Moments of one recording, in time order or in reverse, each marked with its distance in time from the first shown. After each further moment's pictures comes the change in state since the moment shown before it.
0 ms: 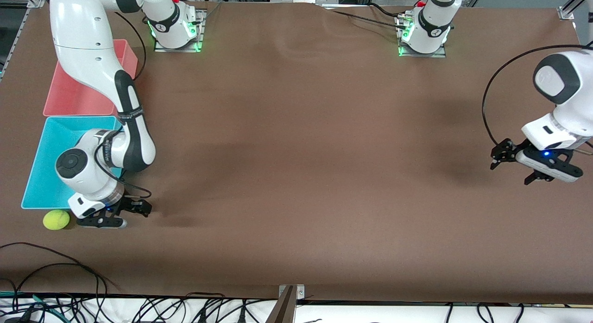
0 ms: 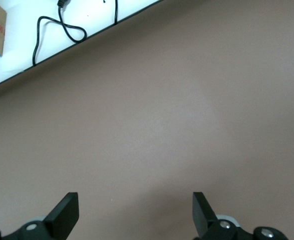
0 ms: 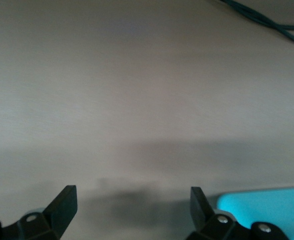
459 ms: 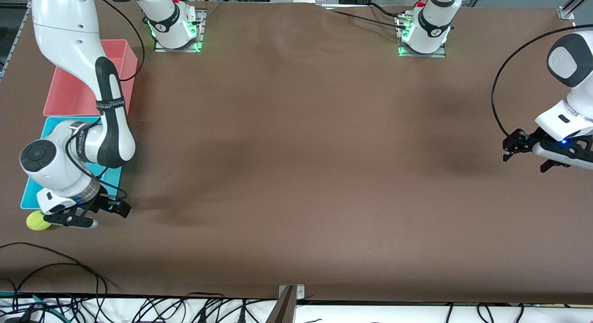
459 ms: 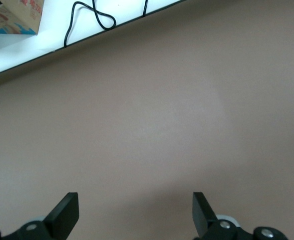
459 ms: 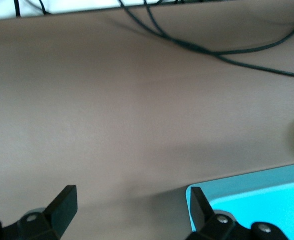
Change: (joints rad) left arm 0.005 -0.079 0.000 -0.001 0.110 -0.080 -0.206; right arm 0.006 -0.088 -0.049 0.001 0.000 -0.055 0.082
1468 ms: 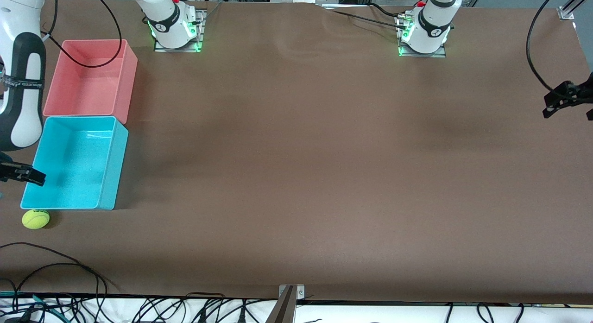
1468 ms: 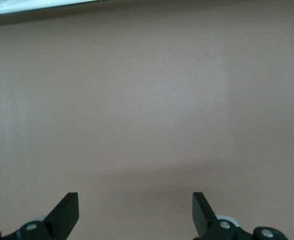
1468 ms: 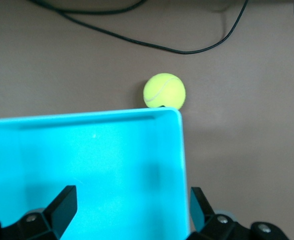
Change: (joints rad) left arm 0.030 -0.169 -0.002 0.199 0.083 -0.517 -0.274; right arm -0.098 -0.101 -0.245 -0.005 -0.005 -0.237 -0.403
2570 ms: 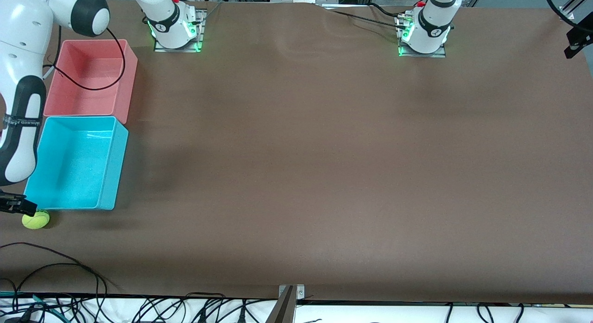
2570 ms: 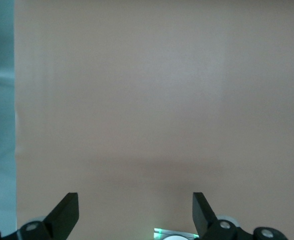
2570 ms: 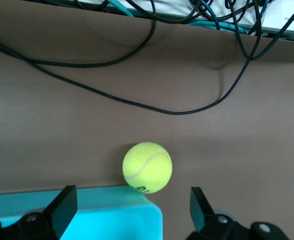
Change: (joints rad) left arm -0.001 -0.072 -0.072 0.274 0.057 -0.457 -0.193; right arm -0.220 0.336 0.142 0.470 0.055 -0.024 -0.048
